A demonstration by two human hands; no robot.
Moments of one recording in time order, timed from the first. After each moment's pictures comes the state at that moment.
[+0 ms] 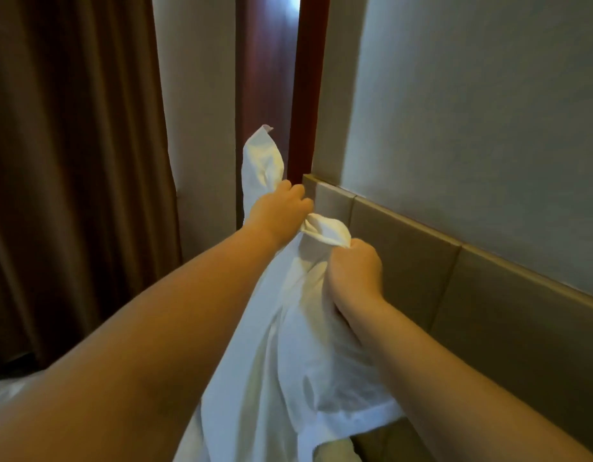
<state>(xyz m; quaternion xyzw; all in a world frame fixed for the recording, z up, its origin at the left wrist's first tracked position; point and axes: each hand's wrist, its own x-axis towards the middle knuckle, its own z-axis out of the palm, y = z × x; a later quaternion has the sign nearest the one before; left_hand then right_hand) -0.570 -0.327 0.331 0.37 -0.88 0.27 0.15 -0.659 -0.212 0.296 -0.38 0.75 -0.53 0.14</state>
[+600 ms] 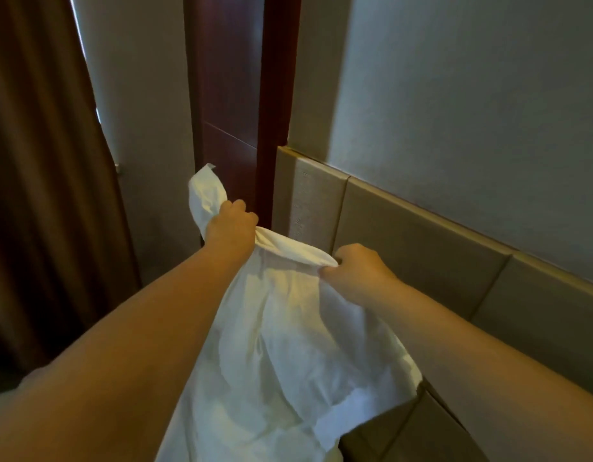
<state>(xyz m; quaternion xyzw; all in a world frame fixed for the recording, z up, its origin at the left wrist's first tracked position) -0.606 -0.496 0.236 0.50 -0.85 0.12 0.13 -0.753 -0.339 0.254 -0.50 0.82 -0.22 0.15</state>
